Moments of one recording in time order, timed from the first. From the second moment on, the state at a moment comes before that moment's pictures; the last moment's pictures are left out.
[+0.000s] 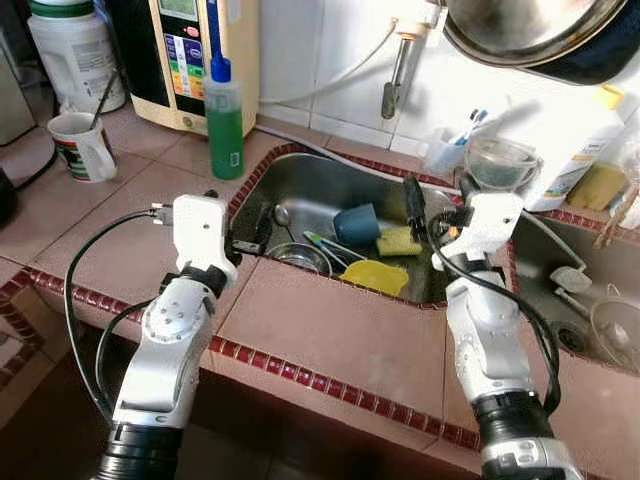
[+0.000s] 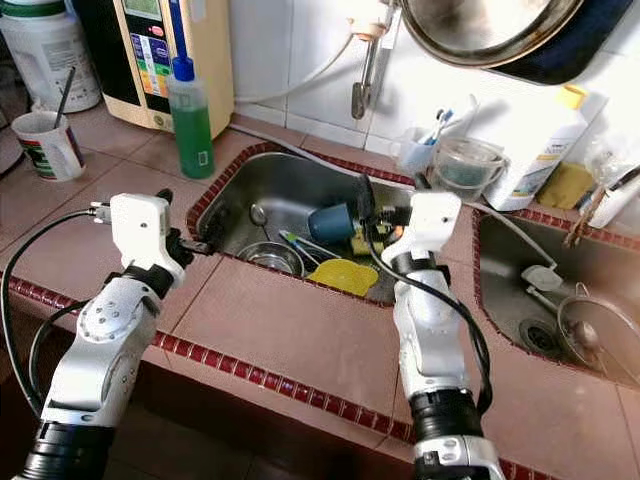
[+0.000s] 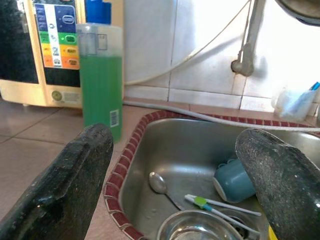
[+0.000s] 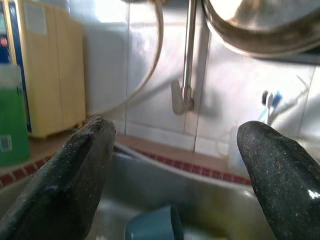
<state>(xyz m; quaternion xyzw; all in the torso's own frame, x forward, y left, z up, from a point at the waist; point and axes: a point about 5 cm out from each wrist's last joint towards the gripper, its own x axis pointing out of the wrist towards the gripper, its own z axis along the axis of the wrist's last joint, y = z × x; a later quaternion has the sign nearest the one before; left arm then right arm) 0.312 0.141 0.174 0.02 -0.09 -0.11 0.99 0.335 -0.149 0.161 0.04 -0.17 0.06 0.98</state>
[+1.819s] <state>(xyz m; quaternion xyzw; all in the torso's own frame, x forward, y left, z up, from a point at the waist) 0.303 0.145 0.157 0.03 -0.05 -0.13 0.99 0.318 -0.144 0.142 0.01 -0.14 0.06 0.99</state>
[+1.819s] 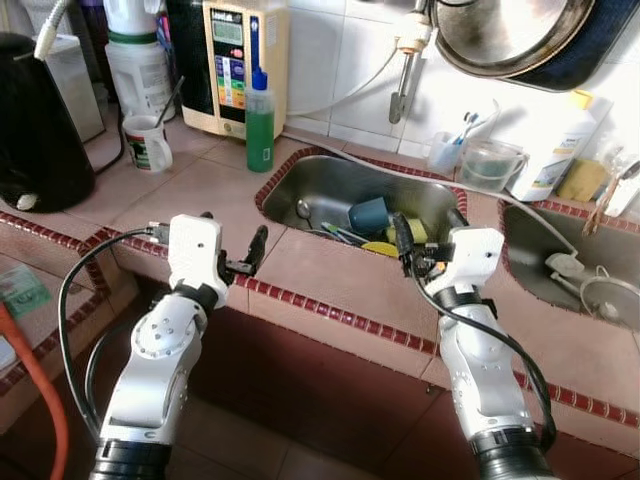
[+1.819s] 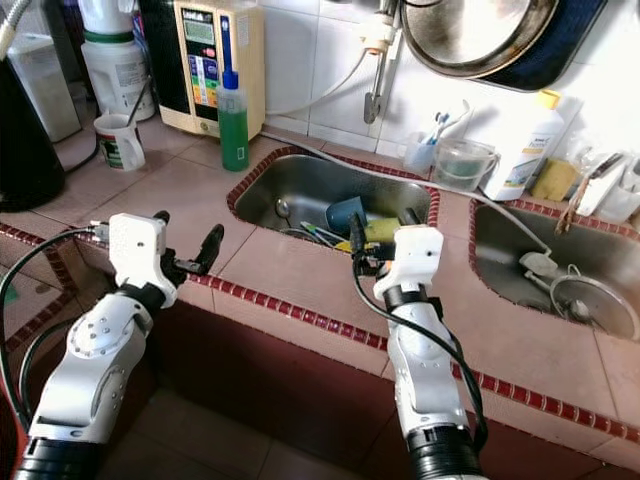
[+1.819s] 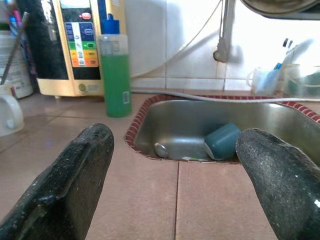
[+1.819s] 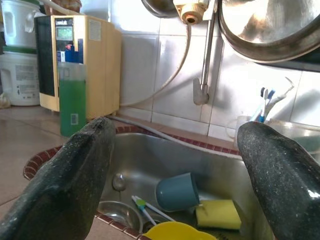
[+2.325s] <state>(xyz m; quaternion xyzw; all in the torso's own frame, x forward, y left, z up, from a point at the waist) 0.304 0.144 0.157 0.03 -0.05 -0.14 0.99 0.319 -0.145 0.143 0.01 -0.15 0.06 0.99</state>
